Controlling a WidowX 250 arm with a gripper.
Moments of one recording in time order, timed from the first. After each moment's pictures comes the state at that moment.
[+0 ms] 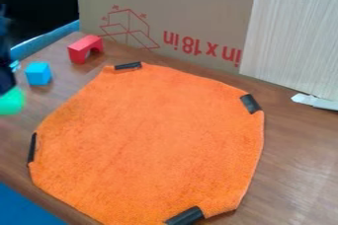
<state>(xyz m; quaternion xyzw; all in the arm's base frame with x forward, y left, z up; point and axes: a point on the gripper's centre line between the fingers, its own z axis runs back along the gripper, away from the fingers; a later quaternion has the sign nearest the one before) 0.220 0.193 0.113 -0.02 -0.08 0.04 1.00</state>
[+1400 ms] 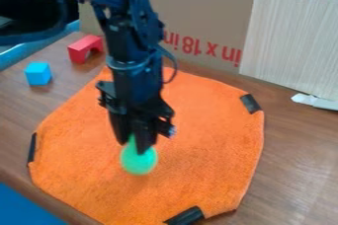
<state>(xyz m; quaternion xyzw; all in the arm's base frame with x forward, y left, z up) 0.245 -0.014 0.091 -0.02 -0.04 -0.04 1.00</state>
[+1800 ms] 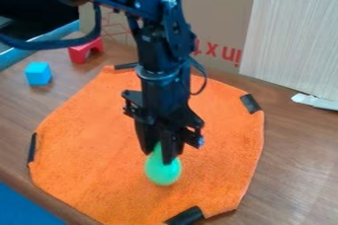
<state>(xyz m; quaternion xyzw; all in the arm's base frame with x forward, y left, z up) 0.253 -0.041 0.084 -0.03 -0.03 -0.05 1.00</state>
